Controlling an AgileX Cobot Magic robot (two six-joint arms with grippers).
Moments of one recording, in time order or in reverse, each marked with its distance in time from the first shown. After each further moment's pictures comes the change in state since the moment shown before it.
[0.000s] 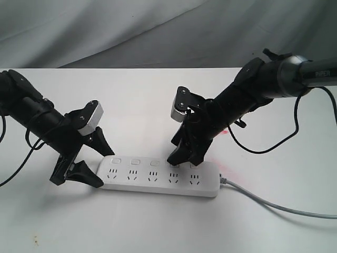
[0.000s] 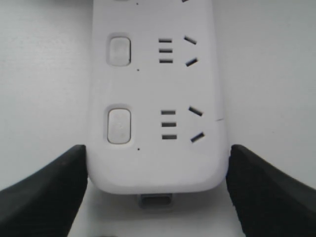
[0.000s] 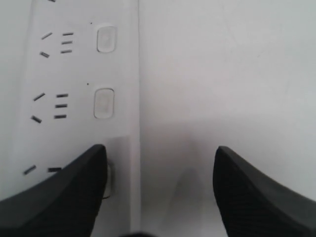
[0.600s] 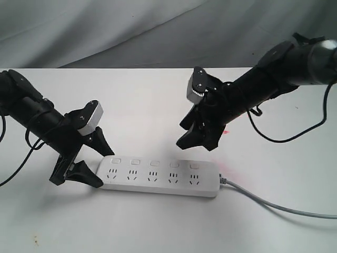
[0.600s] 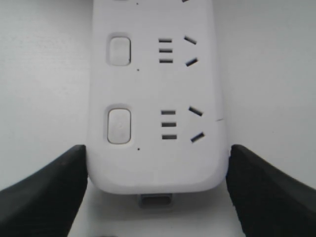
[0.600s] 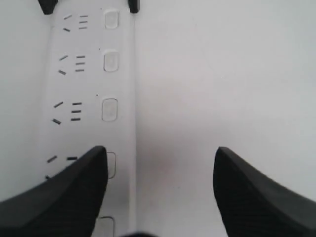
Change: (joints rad) left arm 0.000 0.000 0.000 0.002 0.000 0.000; right arm -0.070 -0.119 0.047 0.086 0.055 -0.090
